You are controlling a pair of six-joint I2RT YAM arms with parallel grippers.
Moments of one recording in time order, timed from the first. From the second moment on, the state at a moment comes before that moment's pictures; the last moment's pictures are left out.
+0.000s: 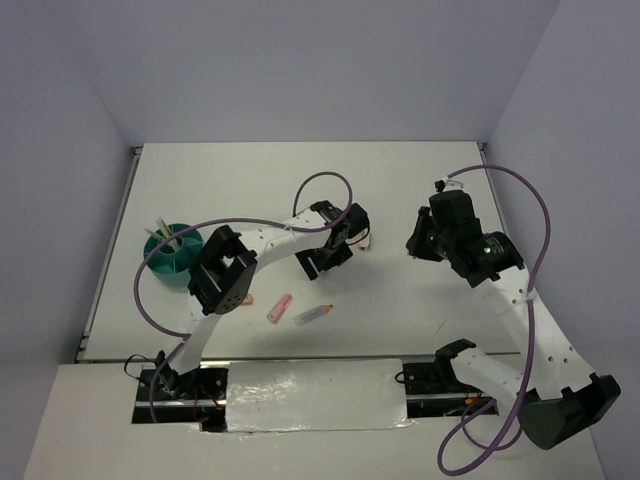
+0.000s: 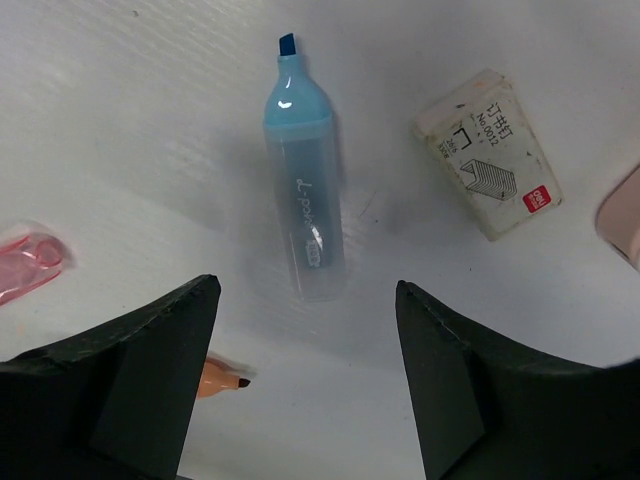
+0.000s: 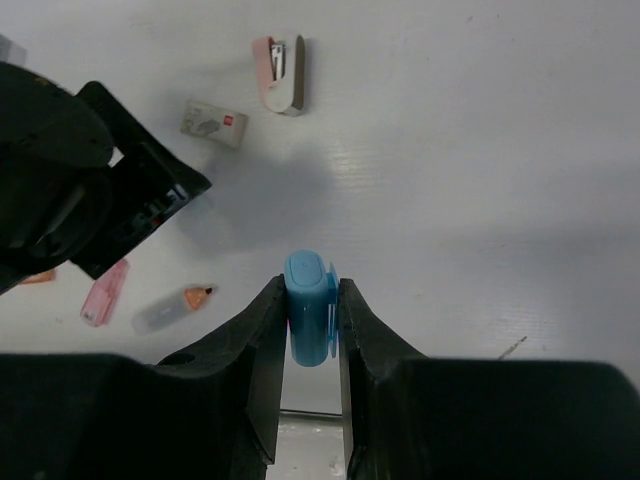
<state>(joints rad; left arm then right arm) -0.87 2.16 1.80 -1.12 -0.31 -1.48 0.37 0.97 1.09 -0.90 0.16 0.49</state>
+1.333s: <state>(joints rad) -0.82 1.35 1.09 -0.15 0.11 -0.71 0.39 1.04 1.29 -0.65 -0.15 0.54</state>
